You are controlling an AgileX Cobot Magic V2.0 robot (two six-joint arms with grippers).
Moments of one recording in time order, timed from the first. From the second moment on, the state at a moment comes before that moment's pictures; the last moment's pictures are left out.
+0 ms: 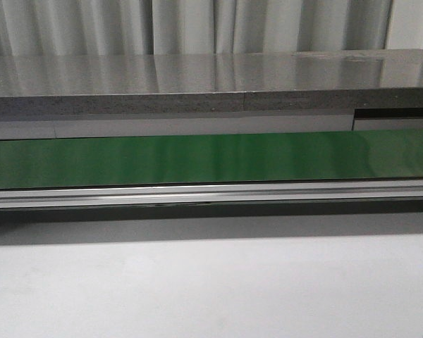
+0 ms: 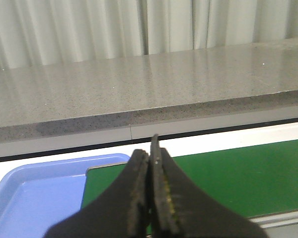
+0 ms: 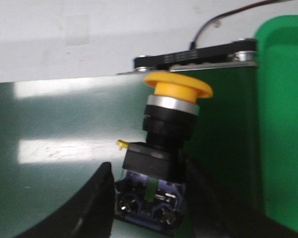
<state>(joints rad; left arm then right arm) -0.07 0.30 -0.27 -0.36 0.09 0.42 -0.19 1.60 -1.31 0.17 0.78 -0.14</state>
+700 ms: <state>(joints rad) -0.07 0.30 -0.27 -0.36 0.09 0.42 -0.45 1.76 -1.31 0.08 0.70 -0.15</state>
